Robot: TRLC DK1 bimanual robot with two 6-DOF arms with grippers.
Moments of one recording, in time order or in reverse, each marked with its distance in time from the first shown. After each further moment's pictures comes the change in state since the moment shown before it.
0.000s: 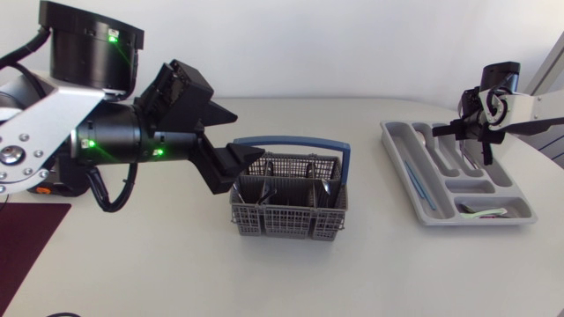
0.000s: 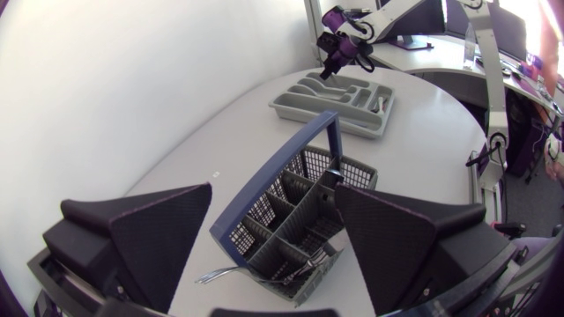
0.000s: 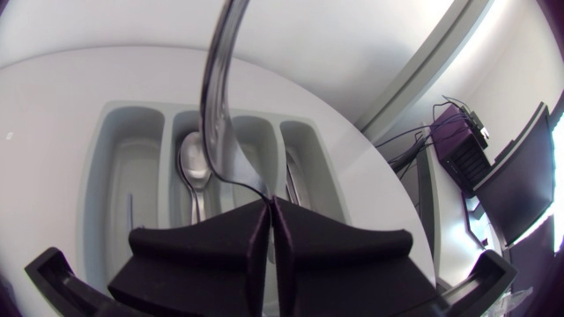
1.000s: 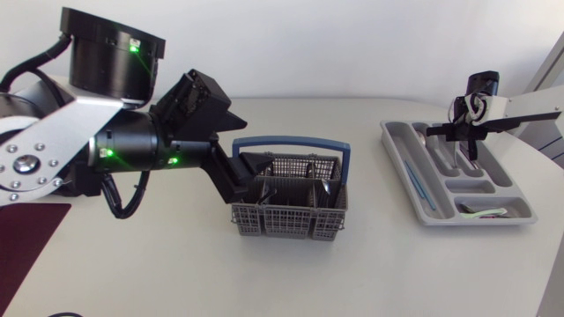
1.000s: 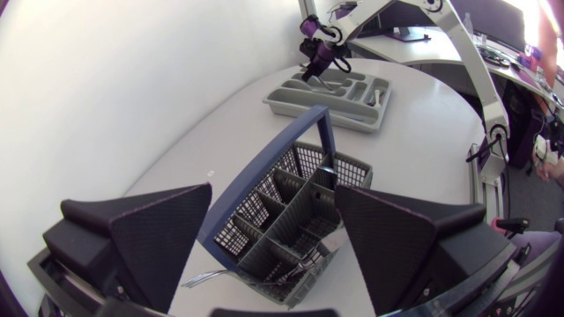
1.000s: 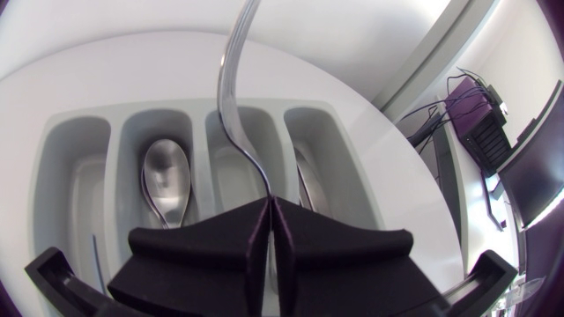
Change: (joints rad) left arm -0.063 0.023 -0.001 0.007 -0.059 0.000; right arm -0.034 0.316 0.354 -0.134 -0.023 0.087
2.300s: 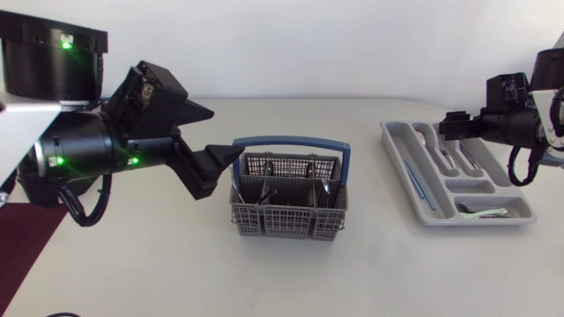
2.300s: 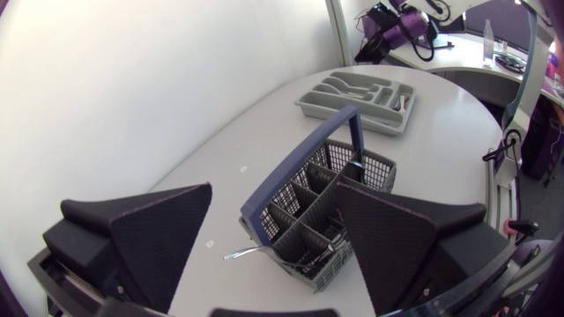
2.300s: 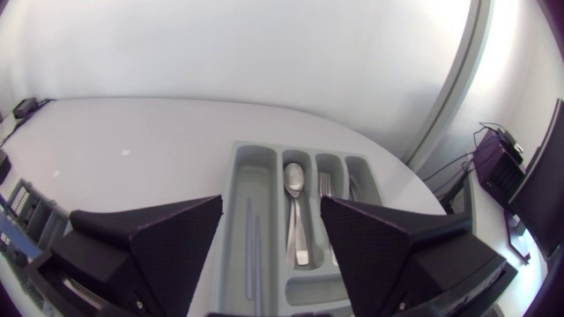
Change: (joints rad) left arm 0.072 -0.142 -0.074 -0.008 -0.052 0.005; right arm 0.110 -0.924 -0.792 0.122 -0.302 -0.007
